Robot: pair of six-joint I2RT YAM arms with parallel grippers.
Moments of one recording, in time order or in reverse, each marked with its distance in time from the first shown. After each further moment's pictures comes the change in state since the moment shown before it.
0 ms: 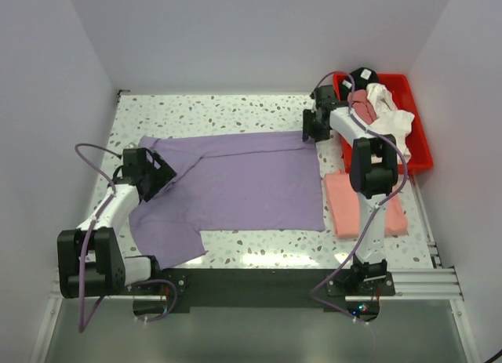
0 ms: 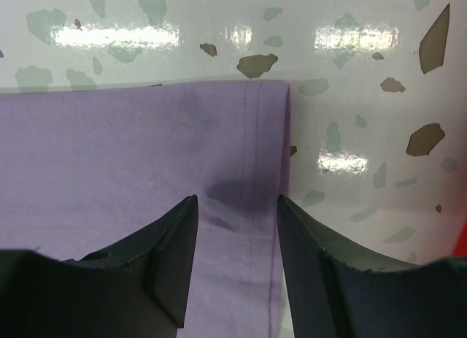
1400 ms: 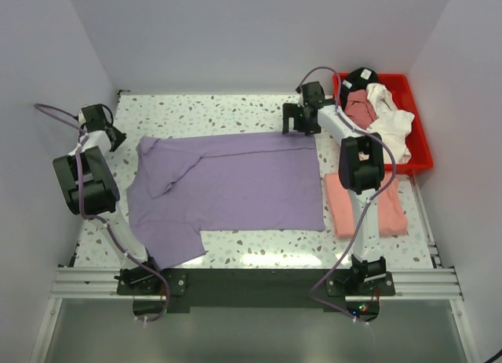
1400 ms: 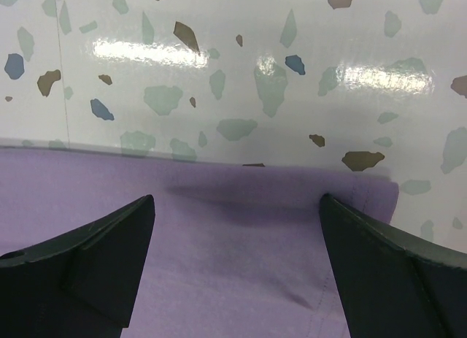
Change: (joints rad) left arm 0.309 0.720 0.709 0.106 -0.090 0.151; right arm 0.057 0.138 0.178 0.048 -0.056 0.013
